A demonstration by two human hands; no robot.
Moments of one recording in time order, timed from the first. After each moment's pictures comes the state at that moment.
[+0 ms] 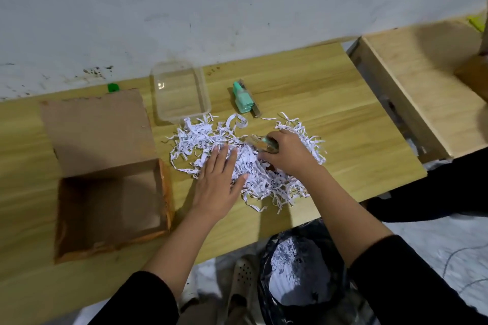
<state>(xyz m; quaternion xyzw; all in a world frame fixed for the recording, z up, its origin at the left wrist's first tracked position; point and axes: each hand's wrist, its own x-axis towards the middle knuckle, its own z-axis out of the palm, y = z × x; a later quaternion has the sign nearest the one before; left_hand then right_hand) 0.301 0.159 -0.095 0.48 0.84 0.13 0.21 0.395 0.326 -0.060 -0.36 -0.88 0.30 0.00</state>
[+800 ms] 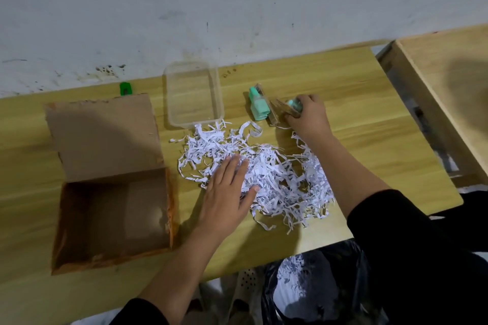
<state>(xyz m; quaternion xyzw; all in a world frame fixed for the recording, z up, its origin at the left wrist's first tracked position) 0.300 0.163 -0.097 0.47 0.85 0.17 0.18 0.336 0.410 -0.078 -0.45 -0.84 0.30 0.09</state>
